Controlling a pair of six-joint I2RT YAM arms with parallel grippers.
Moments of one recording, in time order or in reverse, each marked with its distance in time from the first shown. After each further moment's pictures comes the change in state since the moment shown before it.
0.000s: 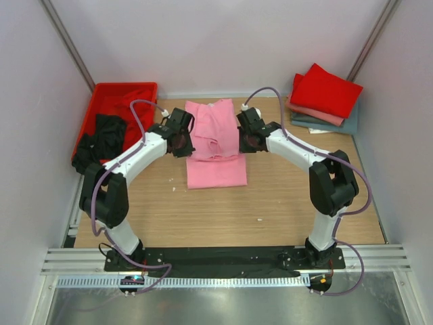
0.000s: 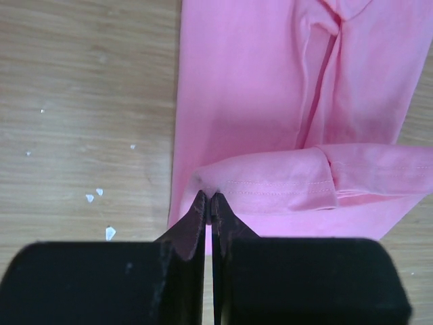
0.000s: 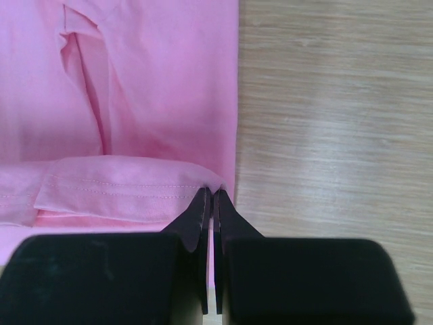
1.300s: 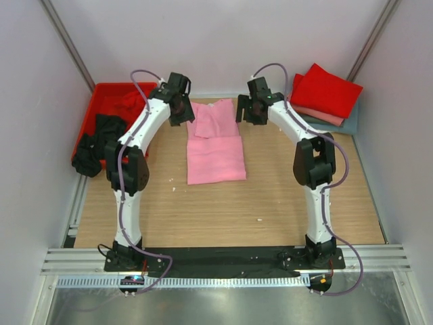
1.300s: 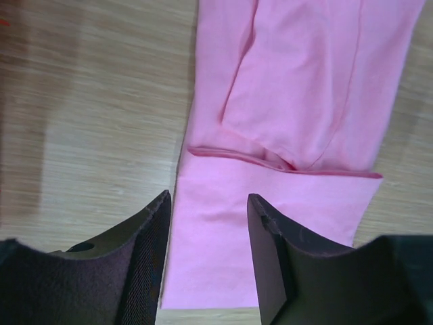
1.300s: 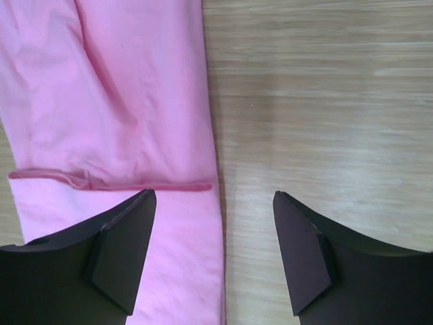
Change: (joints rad) left arm 0.126 0.455 0.727 -0.254 0.006 0.071; right arm -0.175 0.411 0.606 -0.145 -0.147 -0.056
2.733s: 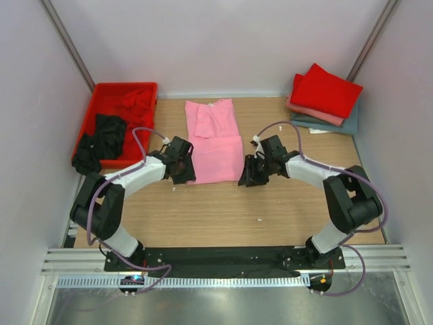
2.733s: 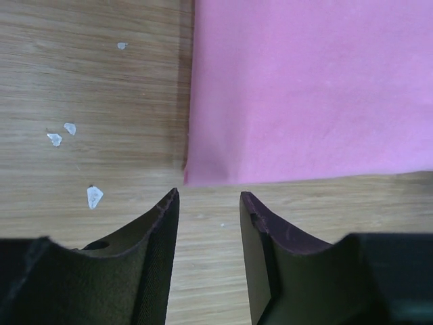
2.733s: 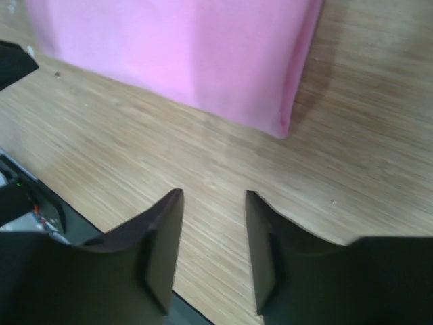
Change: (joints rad) left arm -0.171 -0.546 -1.113 0.468 0.080 -0.127; right arm 0.056 -0.578 -1.119 0.398 -0.476 0.086
